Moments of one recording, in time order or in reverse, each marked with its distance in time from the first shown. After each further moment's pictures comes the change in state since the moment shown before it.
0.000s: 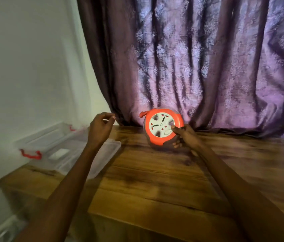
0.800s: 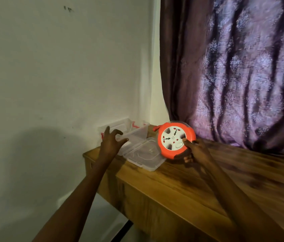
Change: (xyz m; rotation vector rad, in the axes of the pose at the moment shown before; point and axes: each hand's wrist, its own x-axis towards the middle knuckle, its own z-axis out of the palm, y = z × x) left_hand -0.059 -0.091 -0.170 0.472 0.100 -0.278; right_hand -0.022 0.002 0.176 0.063 -0.127 0.066
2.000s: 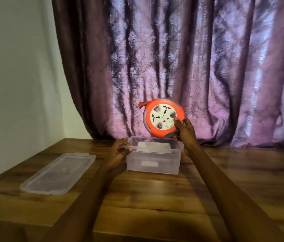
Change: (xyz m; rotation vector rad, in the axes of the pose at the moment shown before) left_hand -0.094 0.227 0.181 -1.008 -0.726 0.113; right_hand -0.060 -0.089 -0.230 0.061 0.508 -0.317
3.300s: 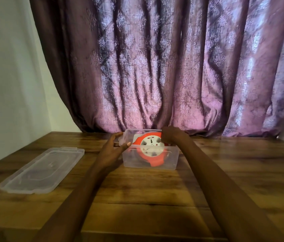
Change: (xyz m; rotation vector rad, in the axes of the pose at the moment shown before) left_hand 0.022 -0.033 0.008 -0.063 -0.053 -0.127; right_hand 0.037 0.036 0.002 -1.552 -0.548 0.107
